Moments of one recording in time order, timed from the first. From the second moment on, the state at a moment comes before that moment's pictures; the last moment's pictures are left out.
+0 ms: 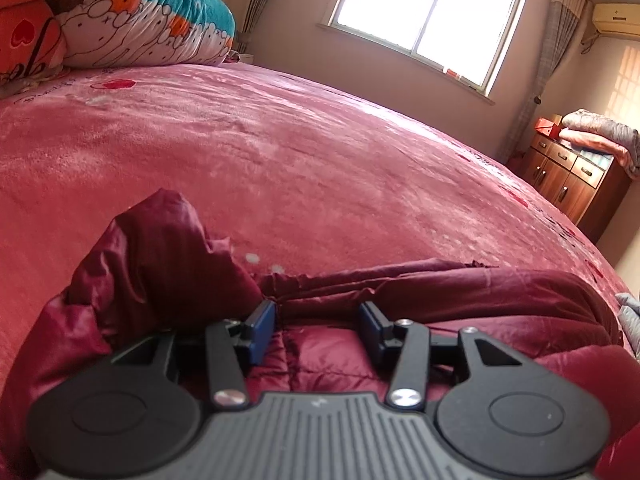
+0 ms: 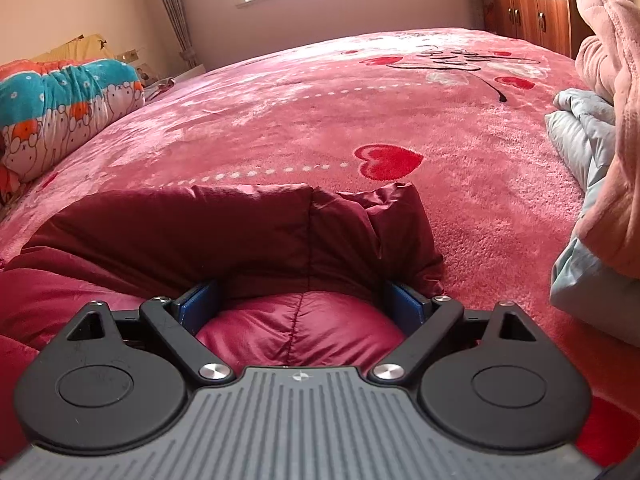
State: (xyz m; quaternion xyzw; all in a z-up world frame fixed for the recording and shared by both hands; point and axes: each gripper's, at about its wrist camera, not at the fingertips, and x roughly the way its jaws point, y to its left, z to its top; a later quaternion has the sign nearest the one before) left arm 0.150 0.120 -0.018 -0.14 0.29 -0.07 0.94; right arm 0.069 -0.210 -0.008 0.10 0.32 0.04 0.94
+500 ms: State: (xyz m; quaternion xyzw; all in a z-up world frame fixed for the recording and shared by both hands) left arm 0.098 0.053 0.069 -0.11 0.24 -0.11 0.96; right arm 0.027 -0.249 0.043 0.19 0.29 0.02 0.94
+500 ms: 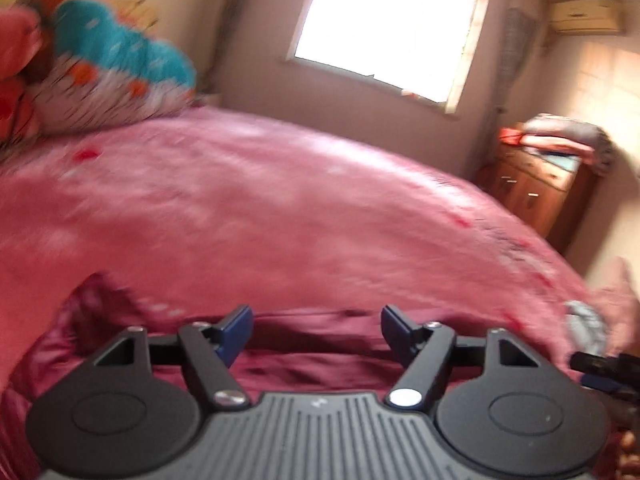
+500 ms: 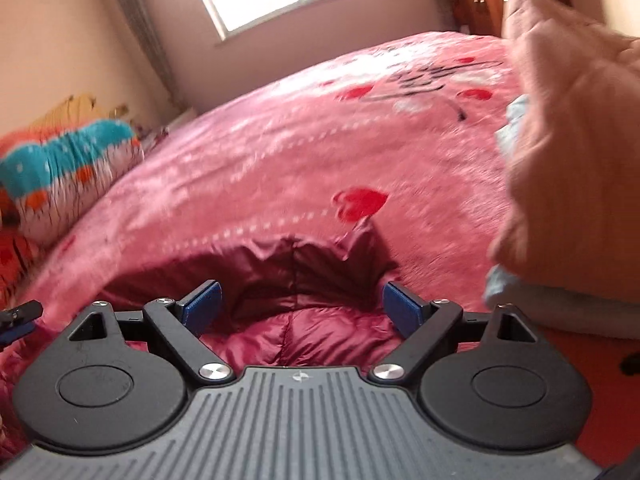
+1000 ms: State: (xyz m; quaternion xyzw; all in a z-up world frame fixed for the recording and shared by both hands) left arm 0.088 -0.057 0.021 -0.05 0.27 -0.10 0.95; right arm -0.006 -0.259 0.012 0.17 0.33 0.02 0.93
